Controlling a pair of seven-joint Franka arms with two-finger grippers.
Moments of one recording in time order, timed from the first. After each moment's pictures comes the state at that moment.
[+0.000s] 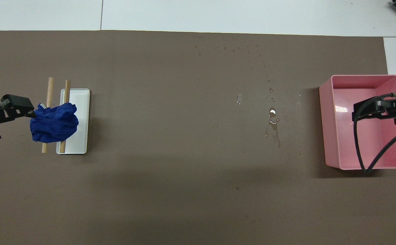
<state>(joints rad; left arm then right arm) 0.07 -0.22 -0.06 -1.99 0.01 1.87 -0.81 0.01 -0.01 0.03 -1.51 -0.03 1.45 0.14</state>
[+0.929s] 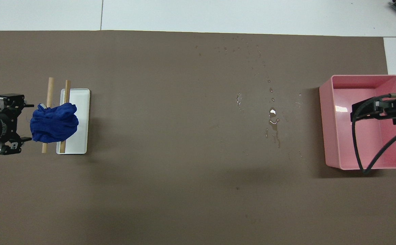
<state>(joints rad) 0.10 -0.14 -0.06 -2.22 -0.04 2.33 -1.39 0.01 -0.01 0.04 -1.51 -0.03 1.45 0.14</state>
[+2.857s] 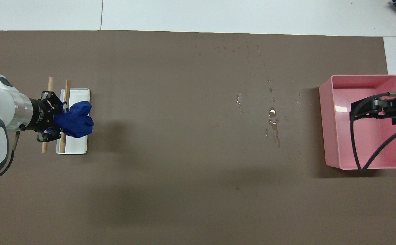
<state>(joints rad) -0.01 -0.05 -0.09 -1.99 -0.25 2.04 -1.45 0.01 -0.01 0.04 -1.51 -0.03 1.45 0.18</state>
